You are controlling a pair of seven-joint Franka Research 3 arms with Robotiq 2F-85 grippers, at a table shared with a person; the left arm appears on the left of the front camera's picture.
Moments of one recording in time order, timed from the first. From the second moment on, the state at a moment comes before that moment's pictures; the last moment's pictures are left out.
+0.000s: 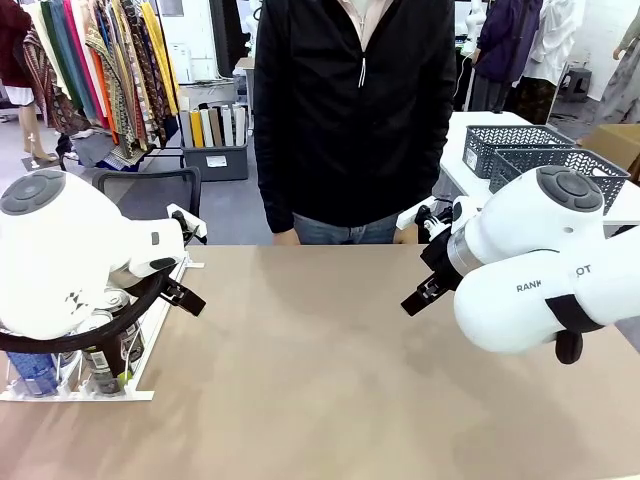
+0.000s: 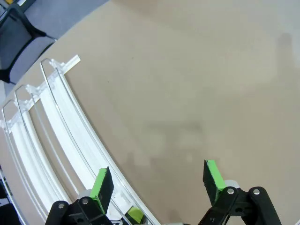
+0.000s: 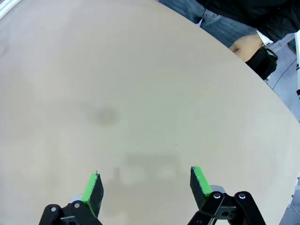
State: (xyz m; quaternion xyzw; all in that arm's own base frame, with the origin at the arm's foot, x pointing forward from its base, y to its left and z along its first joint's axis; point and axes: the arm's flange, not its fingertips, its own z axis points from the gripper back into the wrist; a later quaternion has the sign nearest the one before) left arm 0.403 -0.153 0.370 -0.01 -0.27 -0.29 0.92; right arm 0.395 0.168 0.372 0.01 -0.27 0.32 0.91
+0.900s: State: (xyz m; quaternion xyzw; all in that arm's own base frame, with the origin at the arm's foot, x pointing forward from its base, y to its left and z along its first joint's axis) left arm 0.351 -0.171 0.478 -0.35 -0.12 -0.29 0.88; right arm 0.353 0.136 0.466 0.33 -0.16 0.22 0.90
